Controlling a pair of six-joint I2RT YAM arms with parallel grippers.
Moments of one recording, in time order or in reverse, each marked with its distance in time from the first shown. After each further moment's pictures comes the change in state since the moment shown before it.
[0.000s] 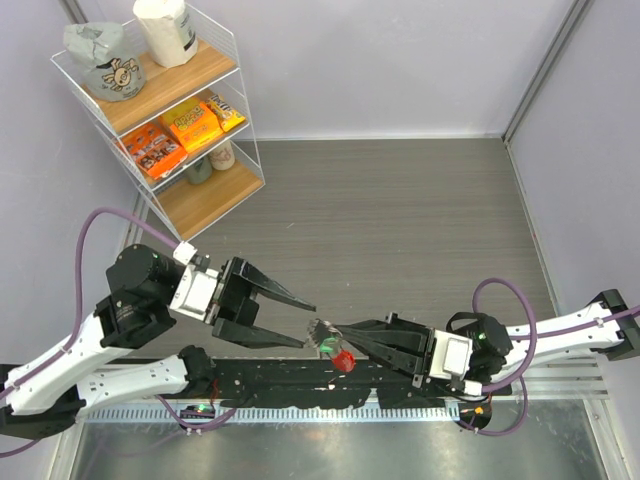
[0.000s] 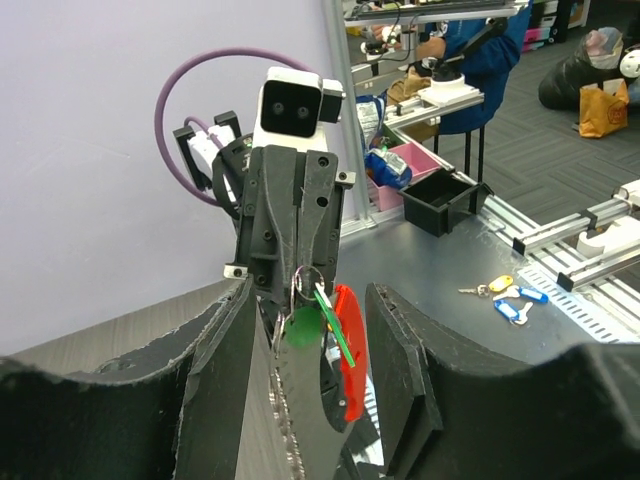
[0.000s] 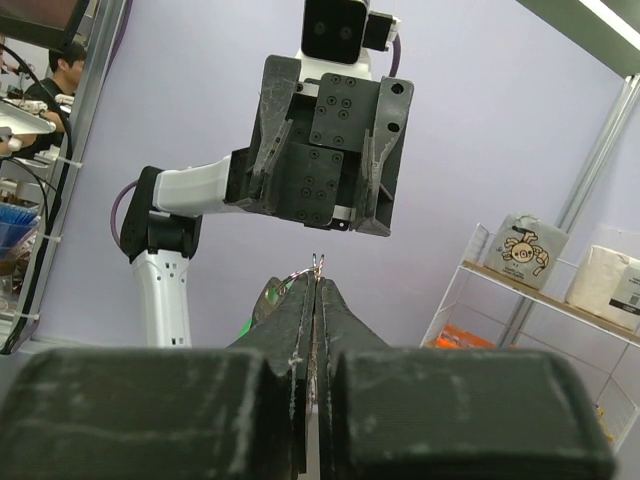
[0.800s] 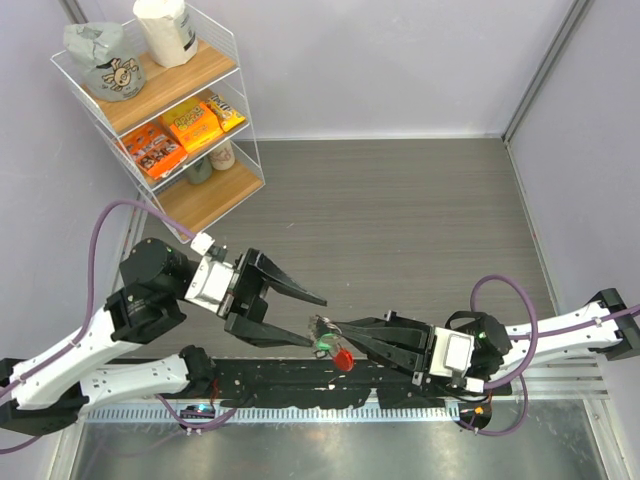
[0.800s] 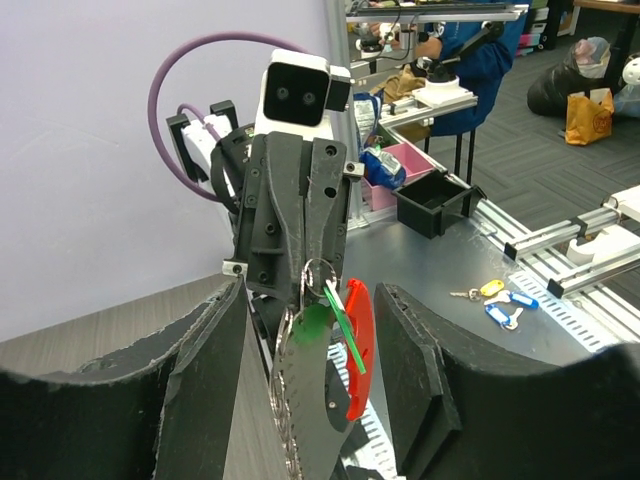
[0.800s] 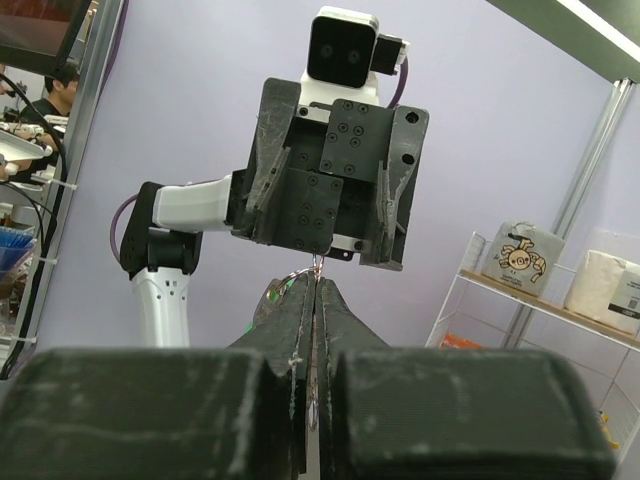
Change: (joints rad) left arm 0.000 0.043 0.006 0.031 0.006 -0.044; right arm 0.000 0.027 0.026 0.037 0.010 0.016
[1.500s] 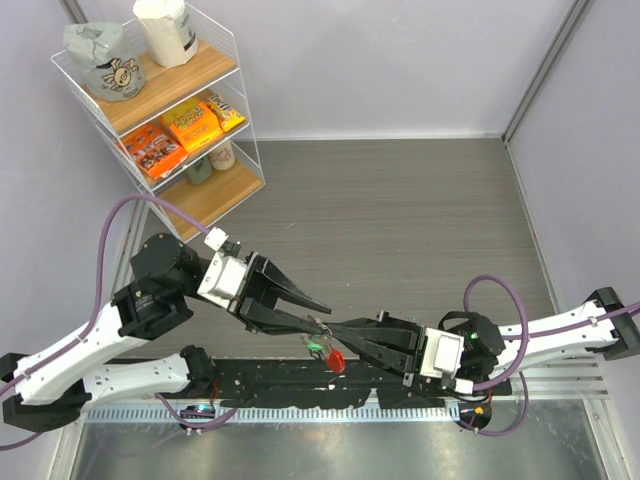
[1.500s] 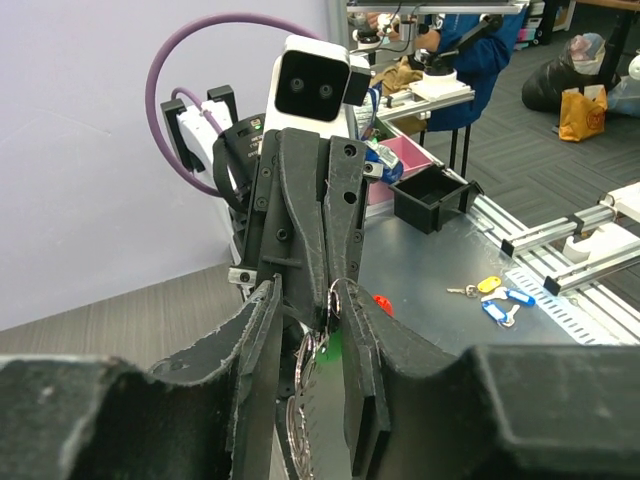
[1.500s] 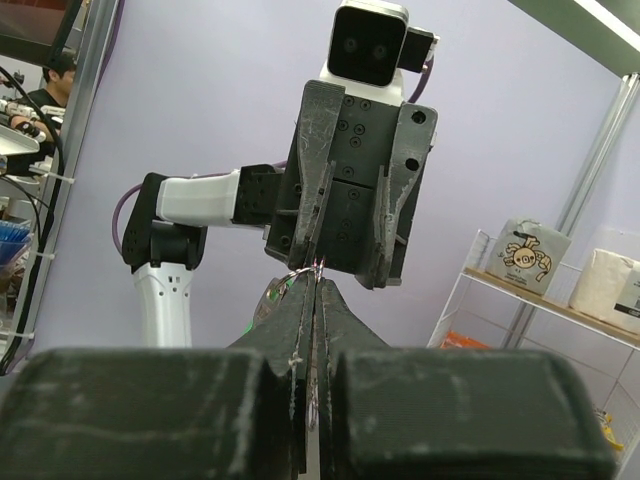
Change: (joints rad) left arm 0.000 0.035 0.021 -0.005 0.002 0.001; right arm 0.000 0.056 0.035 0.002 0.004 -0.004
